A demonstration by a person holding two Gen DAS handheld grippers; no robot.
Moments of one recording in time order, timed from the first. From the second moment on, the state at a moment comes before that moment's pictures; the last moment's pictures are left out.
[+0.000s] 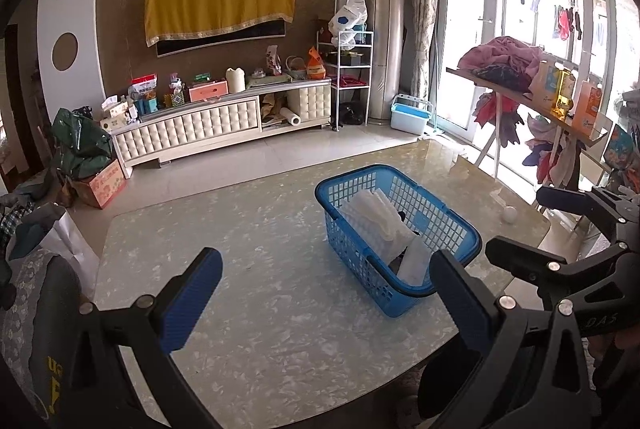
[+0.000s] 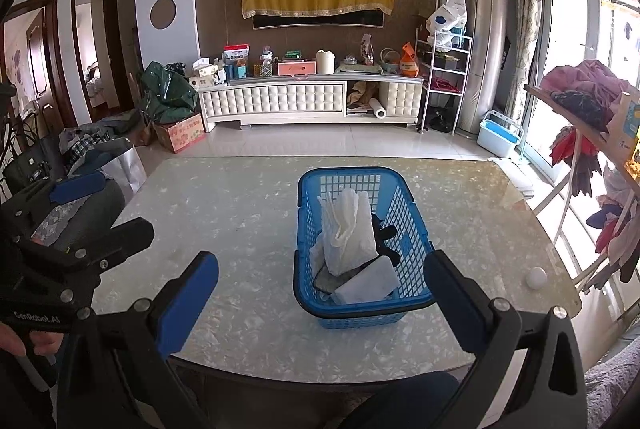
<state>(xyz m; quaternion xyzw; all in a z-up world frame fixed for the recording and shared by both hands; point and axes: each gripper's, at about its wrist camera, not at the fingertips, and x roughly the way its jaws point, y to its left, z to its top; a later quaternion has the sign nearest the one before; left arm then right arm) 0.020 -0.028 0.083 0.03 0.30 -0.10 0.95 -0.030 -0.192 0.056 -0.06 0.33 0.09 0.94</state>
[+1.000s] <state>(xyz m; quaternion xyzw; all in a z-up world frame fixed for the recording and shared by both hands) 0.015 -0.029 0.081 0.02 0.30 -0.11 0.95 -0.031 -0.195 0.060 -0.05 0.34 0.09 0.93</state>
